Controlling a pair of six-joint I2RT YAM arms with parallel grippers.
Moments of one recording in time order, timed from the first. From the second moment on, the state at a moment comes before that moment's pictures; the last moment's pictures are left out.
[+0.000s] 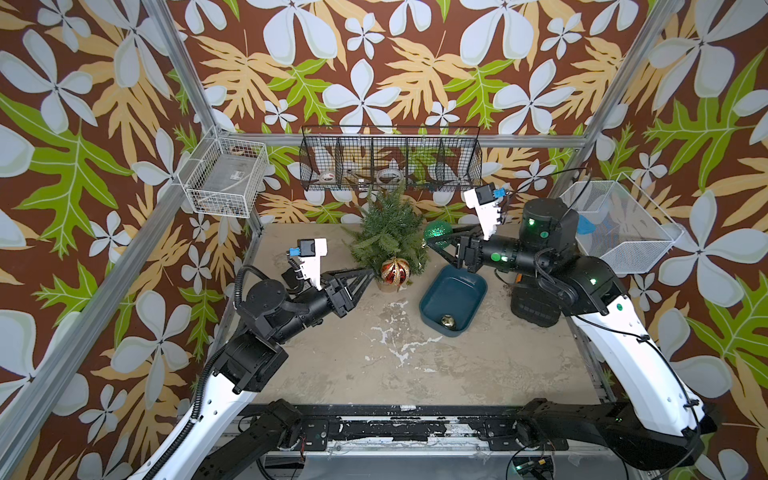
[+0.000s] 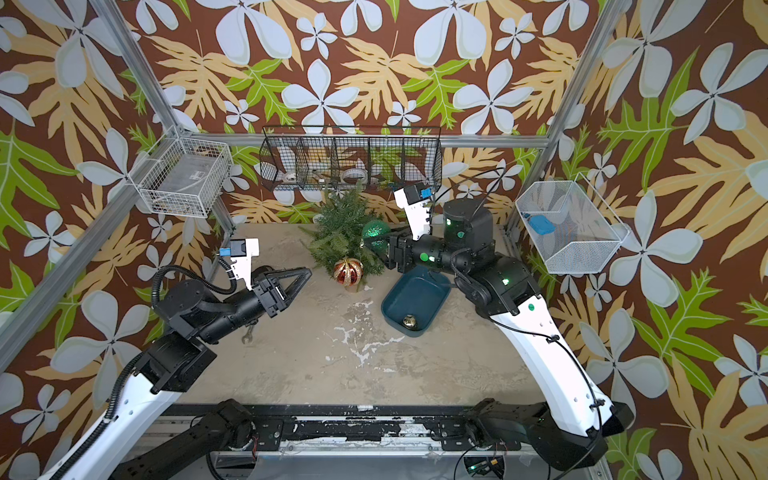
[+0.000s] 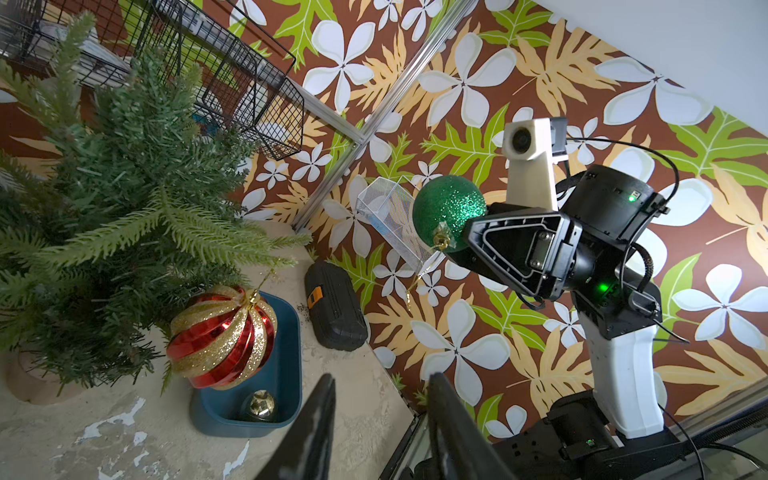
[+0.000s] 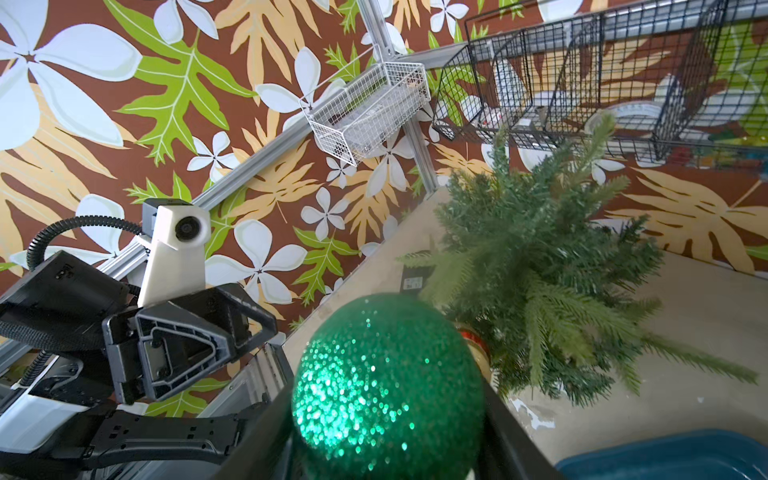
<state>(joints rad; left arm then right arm) -0.56 0.77 1.01 -0.16 0.34 -0.75 0.60 1.31 1.77 -0.71 -0.42 0.31</state>
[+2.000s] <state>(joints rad) -0.41 0.84 0.76 0.53 0.59 -0.96 0.84 1.56 2.03 -0.66 -0.34 0.32</state>
